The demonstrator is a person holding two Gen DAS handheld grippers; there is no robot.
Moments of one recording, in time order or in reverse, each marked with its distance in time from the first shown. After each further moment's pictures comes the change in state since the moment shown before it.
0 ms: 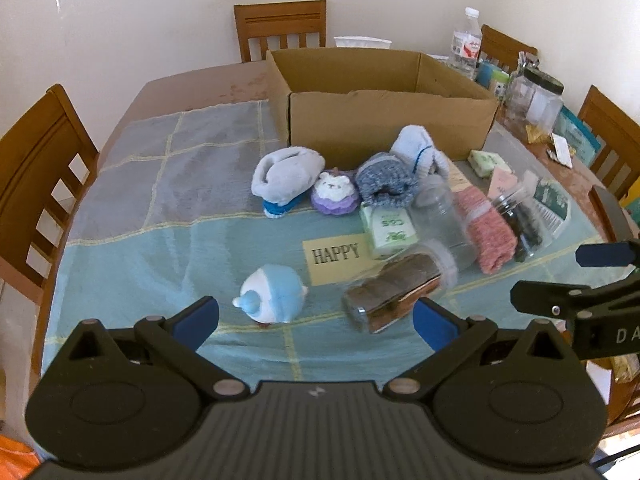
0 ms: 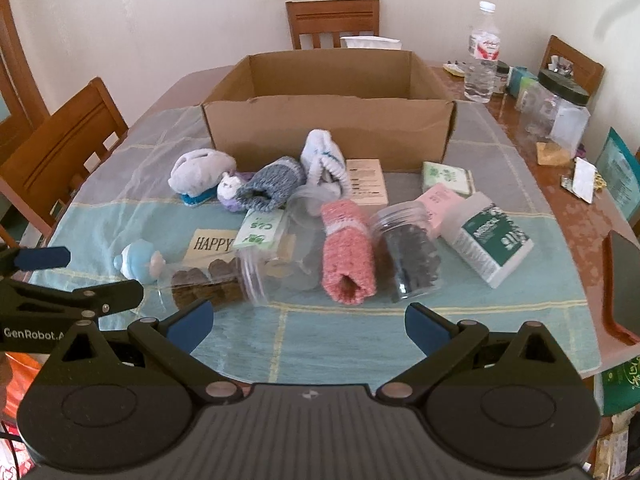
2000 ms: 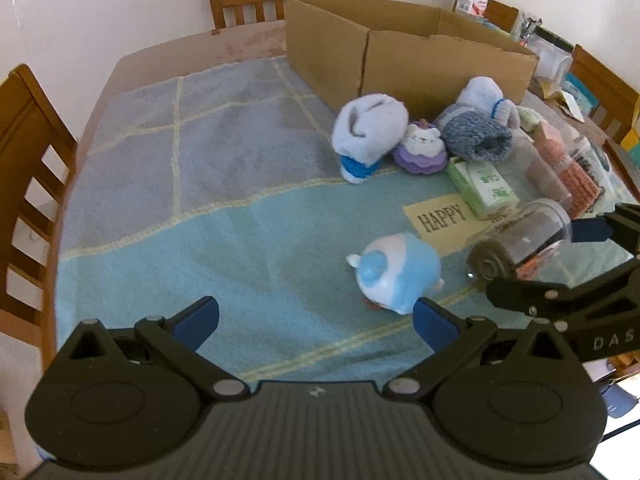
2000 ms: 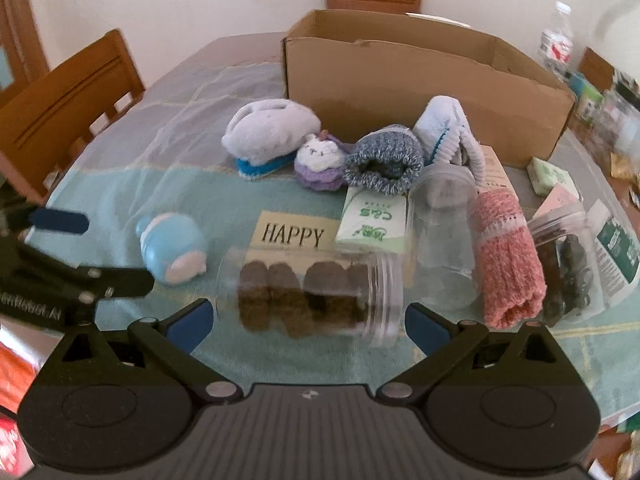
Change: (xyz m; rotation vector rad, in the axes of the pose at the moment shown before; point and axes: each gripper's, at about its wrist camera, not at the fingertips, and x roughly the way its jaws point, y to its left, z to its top) left arm 0.069 0.104 0.001 0.122 0.081 -0.103; right arm 0.094 0.095 0.000 -0.033 0.023 -0.013
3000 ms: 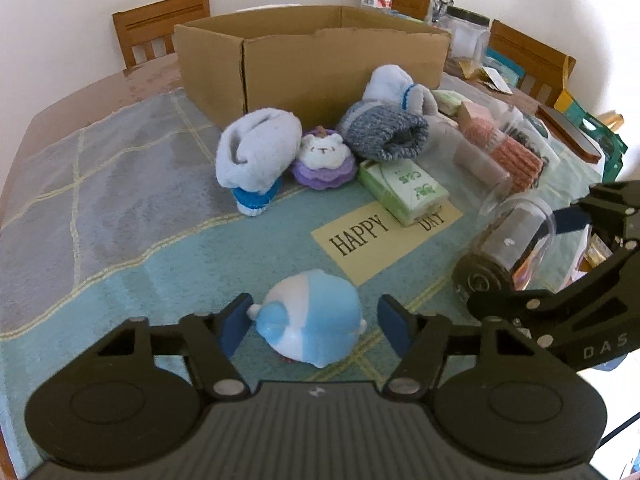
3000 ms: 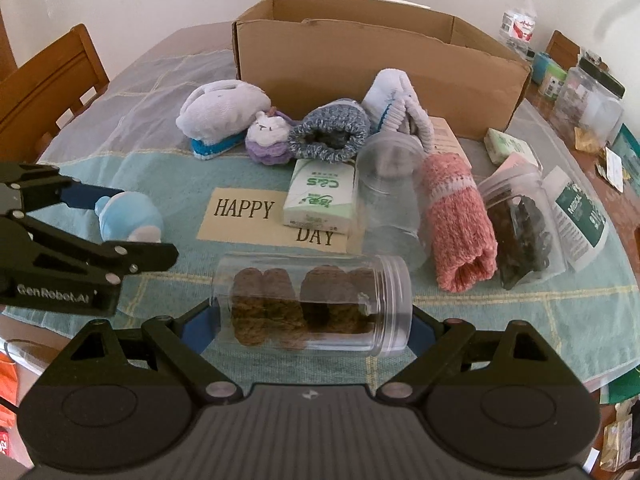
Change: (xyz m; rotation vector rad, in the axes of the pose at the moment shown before) left arm 0.028 -0.039 0.009 0.196 -0.061 -0.172; right arm -0.007 -0.017 -0.015 0.026 0.042 -0.104
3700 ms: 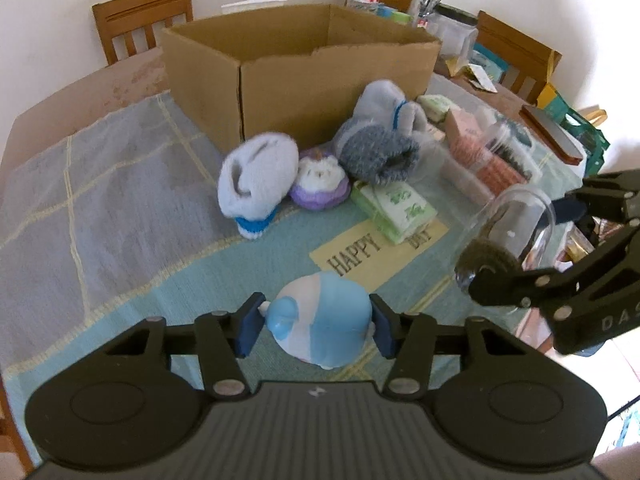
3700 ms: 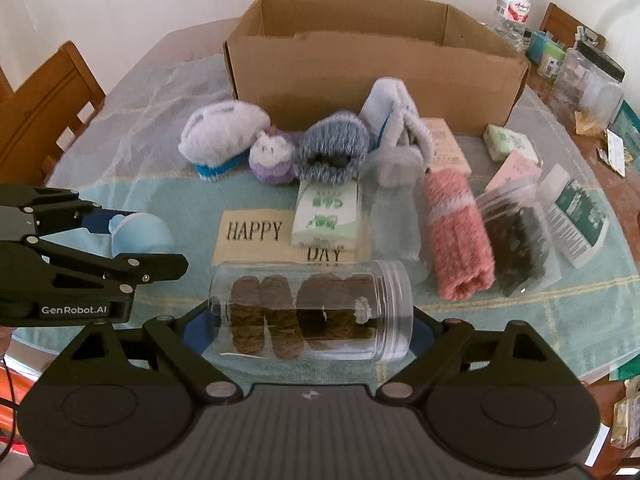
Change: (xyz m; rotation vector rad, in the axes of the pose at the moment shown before) left arm -0.019 0.014 0.037 0.022 0.066 -0.073; right arm -0.022 -0.004 0.032 0.075 0.053 0.045
